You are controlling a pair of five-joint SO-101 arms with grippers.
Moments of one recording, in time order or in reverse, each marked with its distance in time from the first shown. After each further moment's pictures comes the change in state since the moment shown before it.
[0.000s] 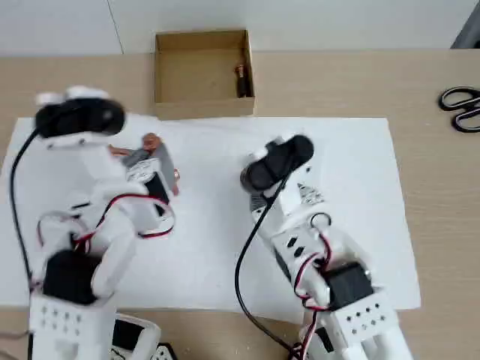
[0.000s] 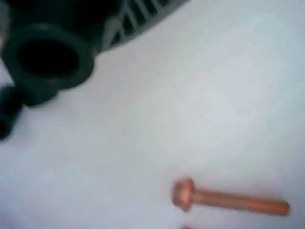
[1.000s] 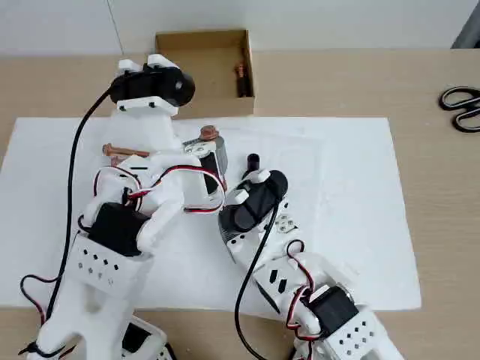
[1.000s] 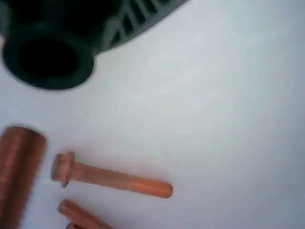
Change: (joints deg) left arm 11.0 15.3 -5.4 -5.6 4.8; right arm -11.9 -10.6 14.2 -8.8 -6.2
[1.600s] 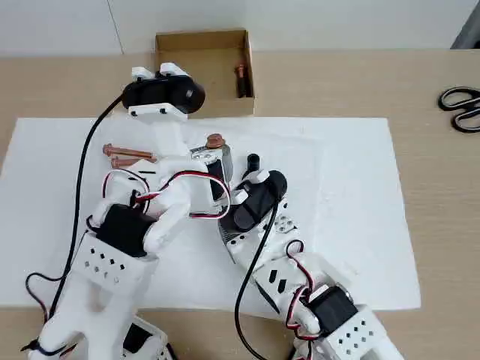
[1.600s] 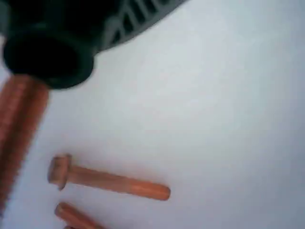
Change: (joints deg) left arm 2.1 0.0 2.8 -0.4 0.1; right arm -0.2 0.0 0.1 0.0 -0.2
